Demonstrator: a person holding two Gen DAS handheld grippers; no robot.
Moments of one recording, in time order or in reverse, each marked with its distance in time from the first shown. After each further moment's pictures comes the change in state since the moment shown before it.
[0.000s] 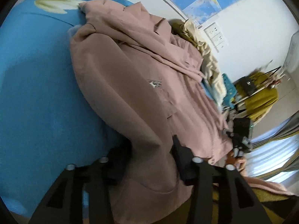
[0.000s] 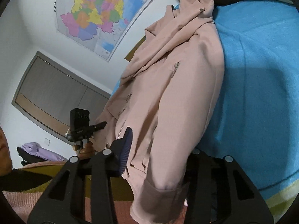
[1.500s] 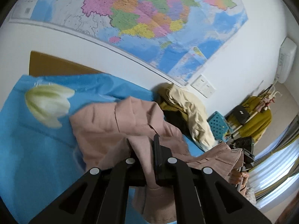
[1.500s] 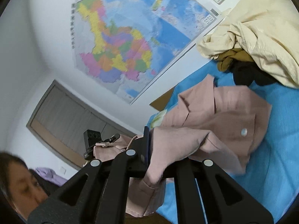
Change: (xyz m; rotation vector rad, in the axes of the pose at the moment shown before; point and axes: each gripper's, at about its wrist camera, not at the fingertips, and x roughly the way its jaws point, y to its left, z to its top) left arm -0.087 -0.040 0.166 0.093 -0.228 0.049; right arm -0.044 0.063 0.160 0.056 -0.250 0.113
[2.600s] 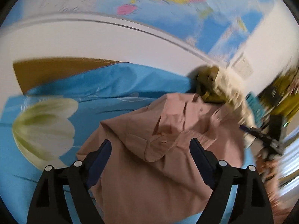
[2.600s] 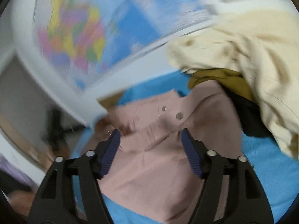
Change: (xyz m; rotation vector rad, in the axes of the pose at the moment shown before) left arm 0.135 0.042 0.055 0.149 0.203 0.233; right arm 0.137 -0.029 0.033 -0.346 0.154 -0.440
